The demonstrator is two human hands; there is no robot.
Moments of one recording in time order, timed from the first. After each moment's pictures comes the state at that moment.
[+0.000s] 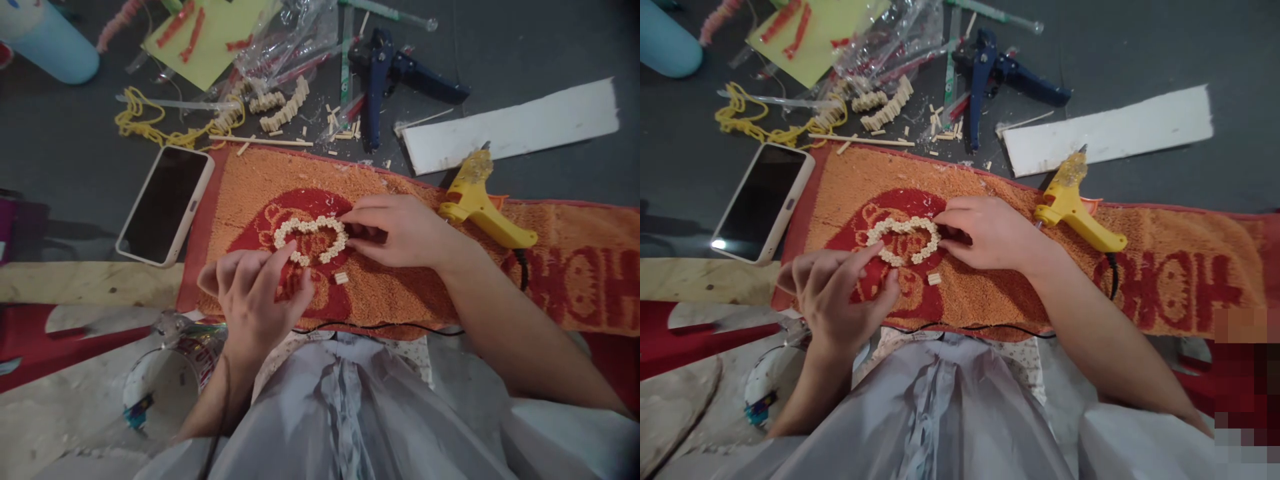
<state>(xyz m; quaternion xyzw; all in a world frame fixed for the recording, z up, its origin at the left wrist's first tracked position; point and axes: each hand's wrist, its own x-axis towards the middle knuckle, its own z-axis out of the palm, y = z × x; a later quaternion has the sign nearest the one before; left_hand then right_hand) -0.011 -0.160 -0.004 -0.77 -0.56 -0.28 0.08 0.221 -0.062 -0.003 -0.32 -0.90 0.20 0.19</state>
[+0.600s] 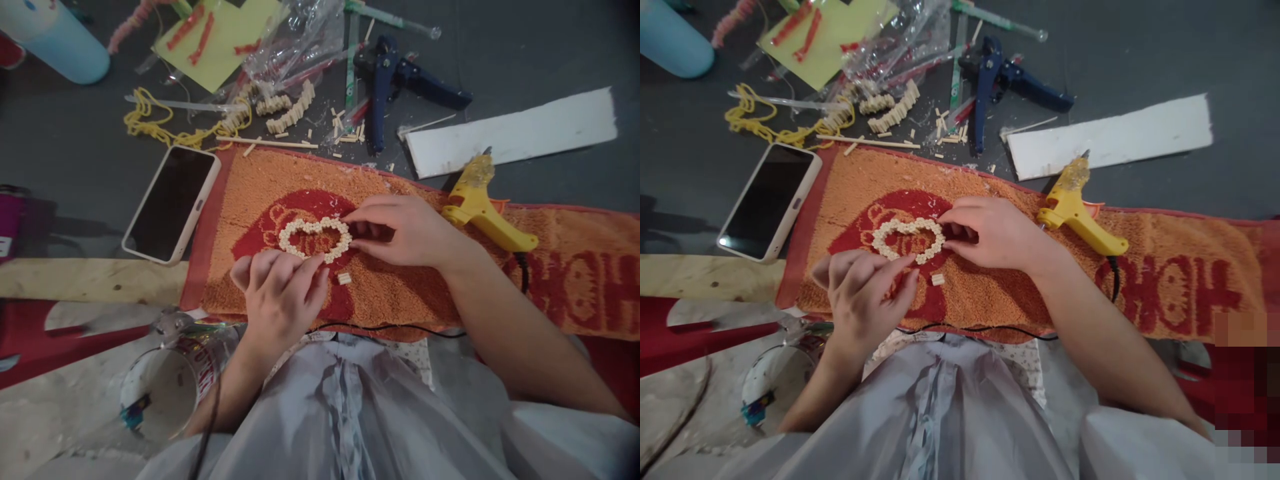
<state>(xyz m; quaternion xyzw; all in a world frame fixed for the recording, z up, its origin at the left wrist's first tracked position) 0.006 -0.159 -0.007 -0.79 -0.53 -0.29 0.09 0.222 -0.061 -0.004 -0.33 -0.88 0.24 0.21</state>
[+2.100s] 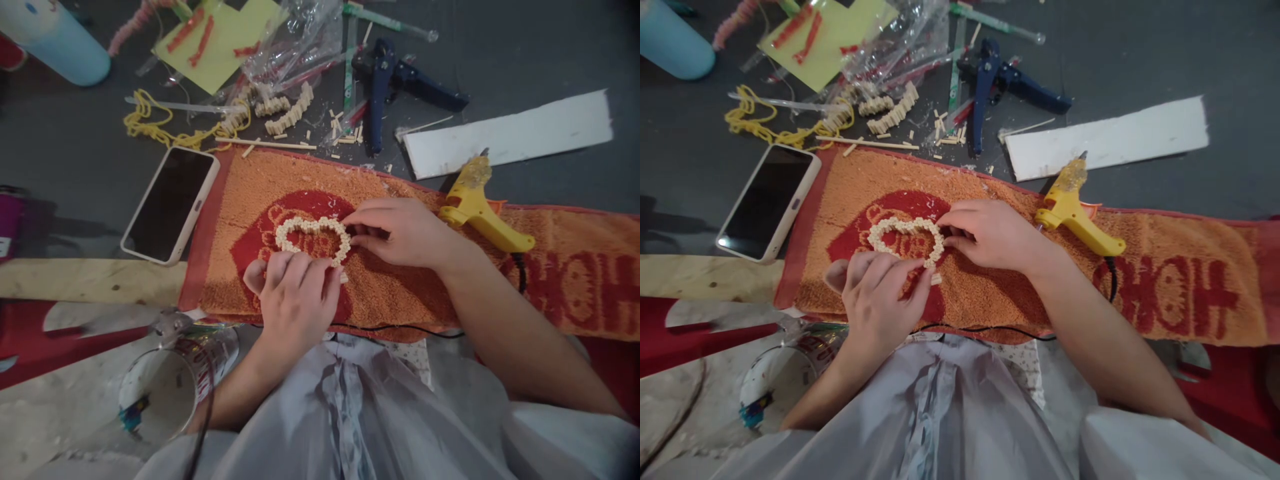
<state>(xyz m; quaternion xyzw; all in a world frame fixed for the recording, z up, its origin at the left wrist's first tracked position) 0.030 -0.160 -0.002 -0.78 -0.58 -0.26 0.02 0.222 -0.062 -0.008 -0.34 -0.89 0.23 0.20</state>
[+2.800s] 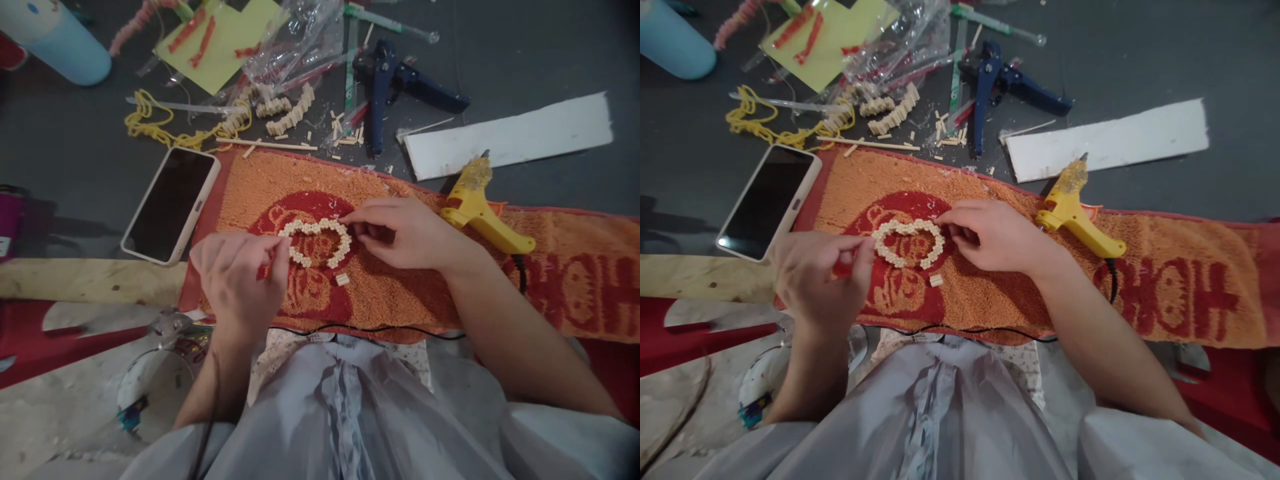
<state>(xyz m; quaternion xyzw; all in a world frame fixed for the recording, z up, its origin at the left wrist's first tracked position) -0.017 -0.135 0.006 -0.74 -0.59 -0.31 0.08 0.223 -0.062 -0.002 -0.33 -0.88 0.27 0.22</state>
